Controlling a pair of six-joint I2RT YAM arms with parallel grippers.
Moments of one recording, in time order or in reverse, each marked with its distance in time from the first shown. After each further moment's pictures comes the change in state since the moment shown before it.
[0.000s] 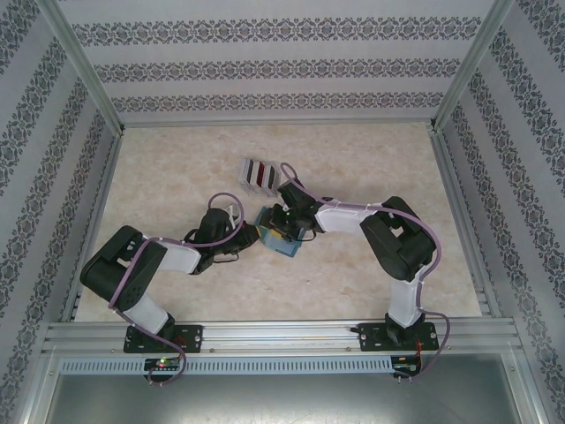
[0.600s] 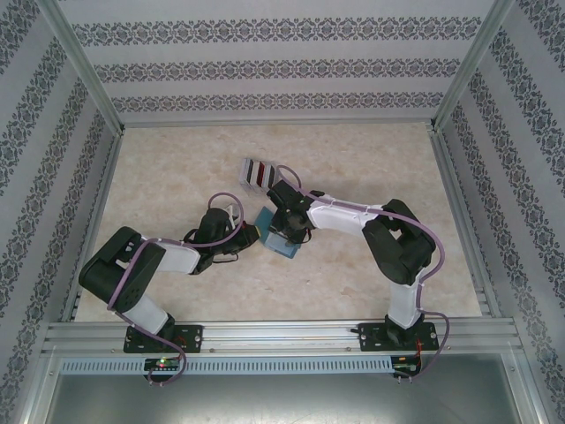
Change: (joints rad) left arm 0.000 -0.019 0.001 -0.021 -0.002 0.008; right arm 0.067 -0.014 0.144 -0.441 0.287 0.121
